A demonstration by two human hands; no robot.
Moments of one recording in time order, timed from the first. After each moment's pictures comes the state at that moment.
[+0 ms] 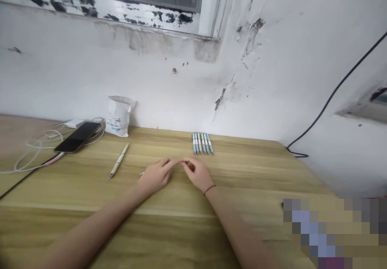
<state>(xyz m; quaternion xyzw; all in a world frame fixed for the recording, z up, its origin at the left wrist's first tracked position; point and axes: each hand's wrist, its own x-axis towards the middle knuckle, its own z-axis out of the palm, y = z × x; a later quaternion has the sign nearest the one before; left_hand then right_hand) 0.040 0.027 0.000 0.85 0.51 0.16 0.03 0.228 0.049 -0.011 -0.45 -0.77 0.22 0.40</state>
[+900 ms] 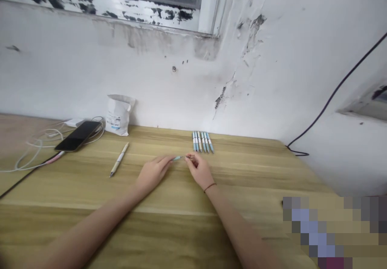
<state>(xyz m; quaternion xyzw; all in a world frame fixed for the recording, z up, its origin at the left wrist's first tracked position) 0.033 0.034 -0.008 0.82 0.50 0.26 0.01 0.227 0.055 -0.021 -0.45 -0.68 0.34 0.47</state>
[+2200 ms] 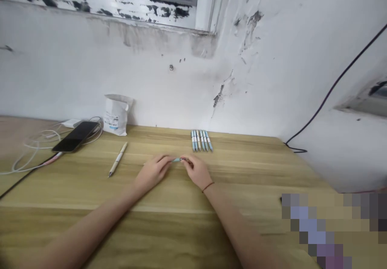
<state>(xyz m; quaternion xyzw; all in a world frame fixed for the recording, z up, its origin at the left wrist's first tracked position) 0.031 0.037 -0.010 0.85 0.43 0.30 0.01 0.228 0.050 -0.018 -0.45 -0.75 0.22 0.42</state>
